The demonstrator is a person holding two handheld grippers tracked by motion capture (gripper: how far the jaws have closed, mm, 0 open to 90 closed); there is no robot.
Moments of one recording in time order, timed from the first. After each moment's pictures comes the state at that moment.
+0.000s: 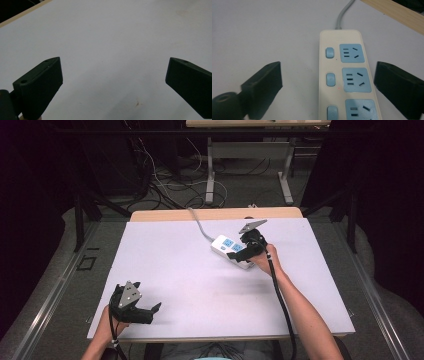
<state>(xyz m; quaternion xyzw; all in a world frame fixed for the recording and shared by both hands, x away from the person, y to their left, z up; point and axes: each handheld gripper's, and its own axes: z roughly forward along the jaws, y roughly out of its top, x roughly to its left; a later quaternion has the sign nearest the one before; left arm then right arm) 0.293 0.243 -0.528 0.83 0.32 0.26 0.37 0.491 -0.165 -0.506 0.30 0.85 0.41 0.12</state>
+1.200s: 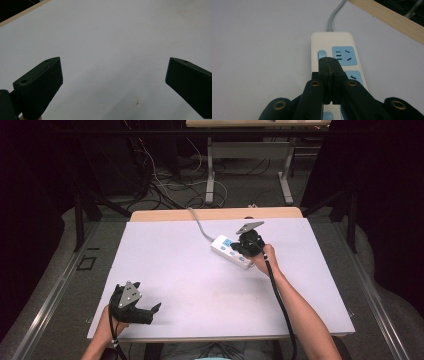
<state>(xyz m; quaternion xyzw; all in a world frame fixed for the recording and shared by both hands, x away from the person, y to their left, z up) 0.292 0.242 -0.528 0.83 0.33 0.25 0.37 0.491 -0.156 -0.510 0.31 0.85 0.40 0.17</state>
